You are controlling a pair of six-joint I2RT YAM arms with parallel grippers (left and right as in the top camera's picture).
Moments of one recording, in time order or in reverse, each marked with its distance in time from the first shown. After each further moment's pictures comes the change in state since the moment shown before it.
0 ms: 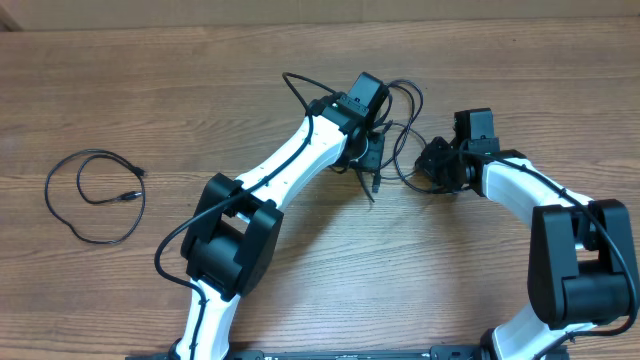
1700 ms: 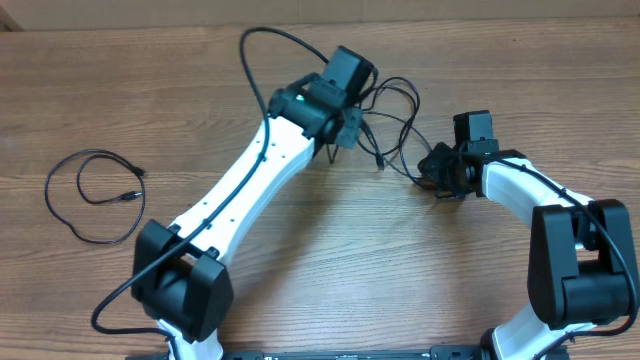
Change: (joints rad) left arm 0.046 -0.270 0.000 -0.054 -0.336 0.211; right arm 0.000 0.000 0.000 -0.065 0.114 -0.063
